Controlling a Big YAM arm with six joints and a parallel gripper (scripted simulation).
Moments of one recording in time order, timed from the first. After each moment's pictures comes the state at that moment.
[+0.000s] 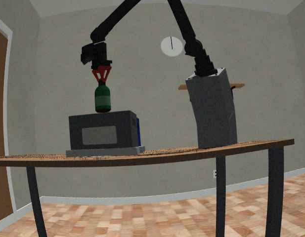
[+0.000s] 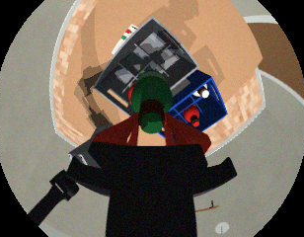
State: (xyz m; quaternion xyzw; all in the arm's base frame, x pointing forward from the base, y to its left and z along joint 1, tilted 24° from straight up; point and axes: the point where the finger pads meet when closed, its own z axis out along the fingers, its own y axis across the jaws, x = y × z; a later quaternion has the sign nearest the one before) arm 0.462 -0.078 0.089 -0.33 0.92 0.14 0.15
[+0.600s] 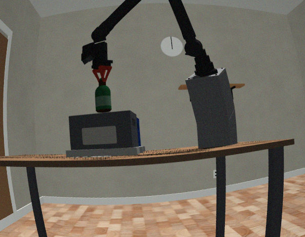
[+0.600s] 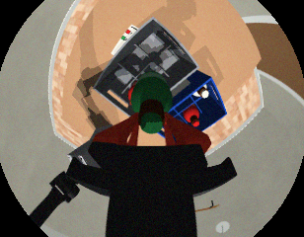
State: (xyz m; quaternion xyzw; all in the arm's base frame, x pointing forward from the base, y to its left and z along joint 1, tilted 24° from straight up) arm 0.460 -0.075 0.089 -0.33 0.92 0.14 0.15
